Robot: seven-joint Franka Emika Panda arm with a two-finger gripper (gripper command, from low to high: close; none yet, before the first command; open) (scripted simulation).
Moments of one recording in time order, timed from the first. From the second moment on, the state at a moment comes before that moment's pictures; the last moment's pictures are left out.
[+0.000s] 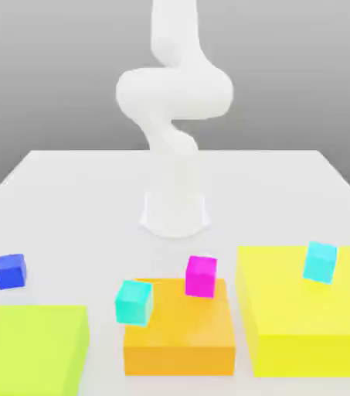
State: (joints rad) arm -0.07 -0.71 -0.02 -2.34 -0.02 2.35 0.85
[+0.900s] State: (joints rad) arm -0.68 0.23 -0.25 -2.68 0.23 2.89 0.97
